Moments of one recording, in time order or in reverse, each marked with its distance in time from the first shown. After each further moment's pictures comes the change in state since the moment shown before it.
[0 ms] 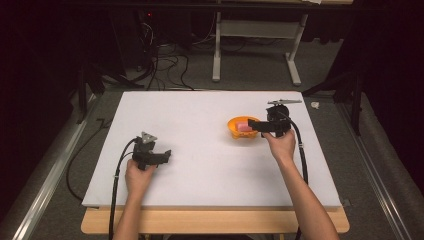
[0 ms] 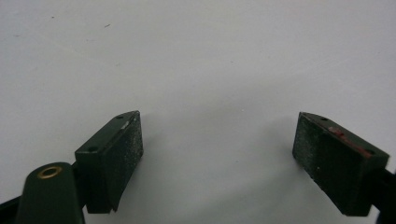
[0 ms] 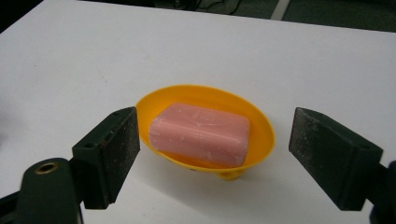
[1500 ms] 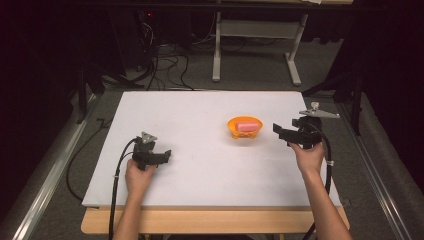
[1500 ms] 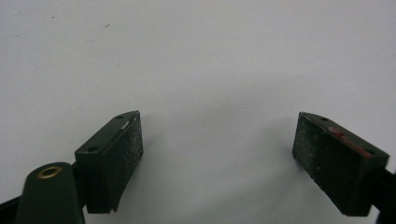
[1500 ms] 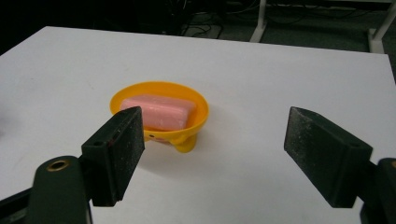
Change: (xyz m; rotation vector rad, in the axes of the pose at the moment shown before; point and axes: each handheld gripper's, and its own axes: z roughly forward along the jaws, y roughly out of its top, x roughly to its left) left arm 0.000 0.000 0.000 -0.001 0.001 0.000; right arm -0.035 -0.033 -0.070 -0.132 -0.047 0.012
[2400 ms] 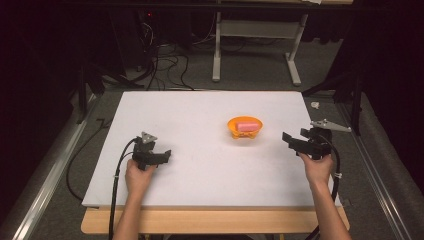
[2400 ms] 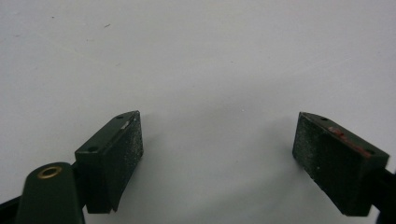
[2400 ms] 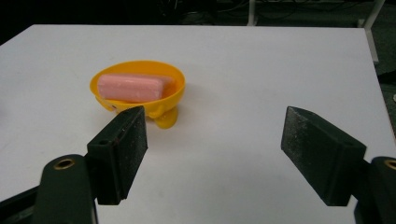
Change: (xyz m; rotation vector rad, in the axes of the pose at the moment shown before) left arm 0.000 0.000 0.000 0.002 -0.001 0.001; right arm -0.022 -0.033 -0.013 -0.012 -0.020 0.038
